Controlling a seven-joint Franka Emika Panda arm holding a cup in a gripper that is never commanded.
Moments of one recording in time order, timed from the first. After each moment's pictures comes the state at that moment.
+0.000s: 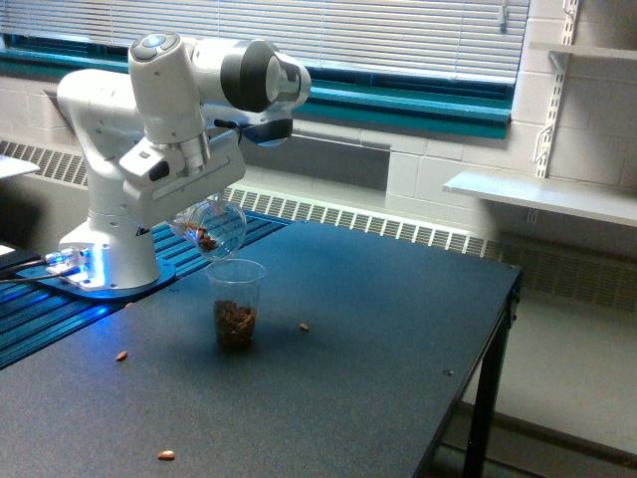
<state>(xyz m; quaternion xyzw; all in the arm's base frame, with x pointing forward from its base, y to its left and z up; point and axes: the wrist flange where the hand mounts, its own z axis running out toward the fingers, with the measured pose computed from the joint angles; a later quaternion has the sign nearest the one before) 0.245 -0.119 0.287 -0.84 0.52 0.09 0.13</state>
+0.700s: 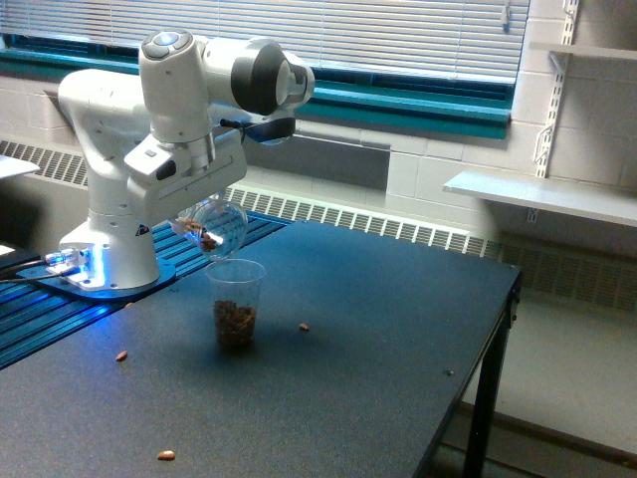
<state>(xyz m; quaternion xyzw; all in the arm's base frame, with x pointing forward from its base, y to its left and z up) 0.254 -0.120 0.290 -0.85 0.50 0.11 0.11</state>
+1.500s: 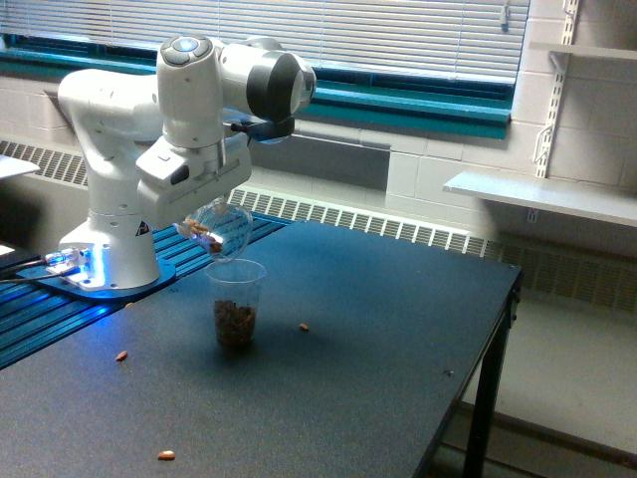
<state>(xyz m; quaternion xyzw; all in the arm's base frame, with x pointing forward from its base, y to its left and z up) 0.268 -0.115 0.288 -0.87 0.47 0.14 0.10</state>
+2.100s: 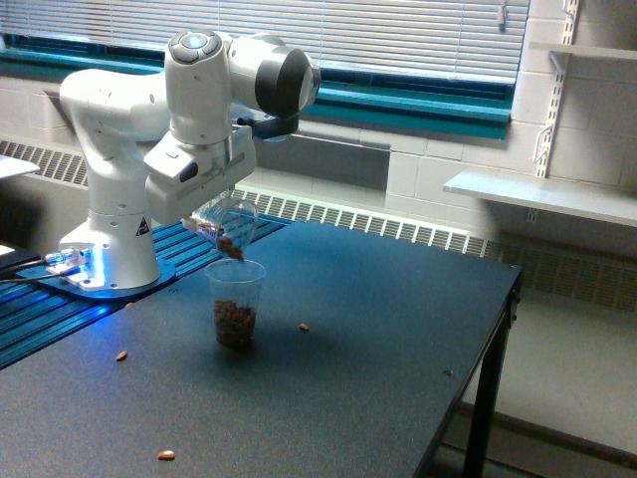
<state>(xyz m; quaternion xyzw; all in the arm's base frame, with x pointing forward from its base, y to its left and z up) 0.276 -0.113 0.297 -0.87 0.45 0.17 0.11</state>
